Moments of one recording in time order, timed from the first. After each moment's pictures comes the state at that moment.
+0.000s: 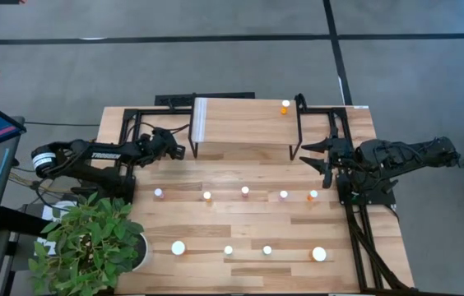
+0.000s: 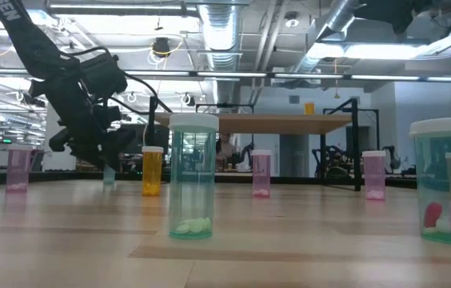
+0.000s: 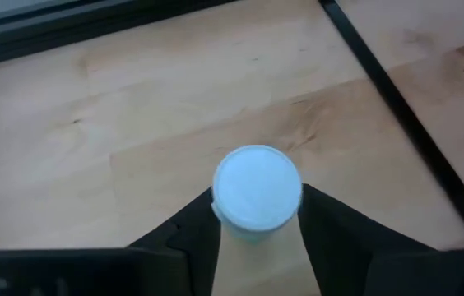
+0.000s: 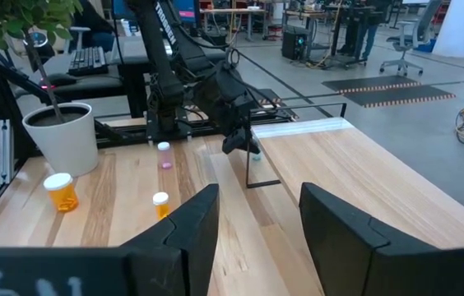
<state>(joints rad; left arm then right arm) 0.53 1.26 0.36 0.00 -0.47 -0.54 0.21 0.51 0.65 -0.29 0.47 0.09</state>
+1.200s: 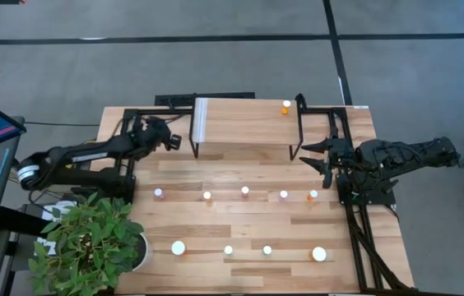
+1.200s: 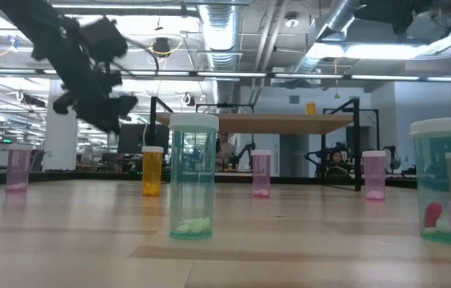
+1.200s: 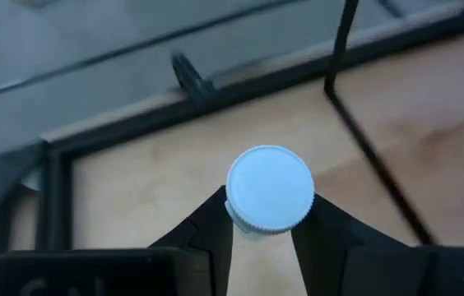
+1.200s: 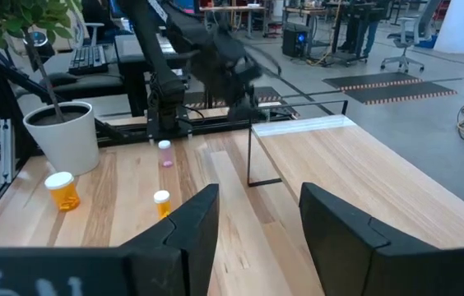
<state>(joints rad) 0.53 1.03 0.53 -0.32 -0.60 -0.46 0.21 0.51 0.65 -0.30 0.47 0.11</state>
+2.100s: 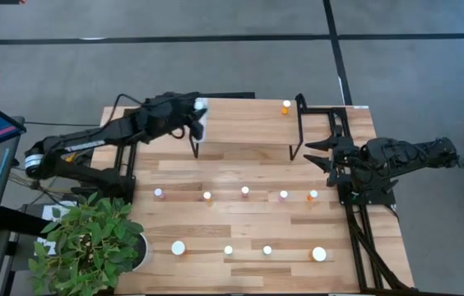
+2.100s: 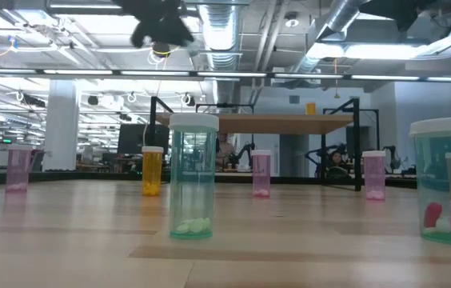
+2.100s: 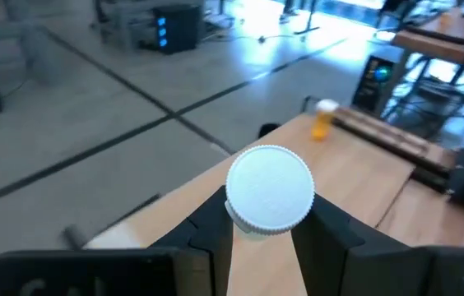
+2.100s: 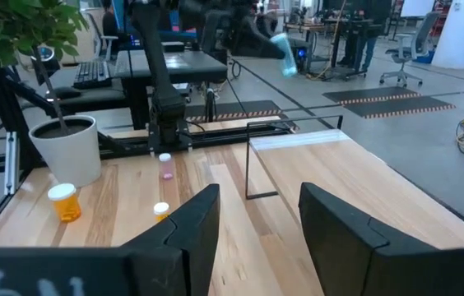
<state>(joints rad) 0.34 1.18 1.07 -0.20 -0.33 -0.20 0.22 0.46 0.65 -0.31 0.47 0.08</state>
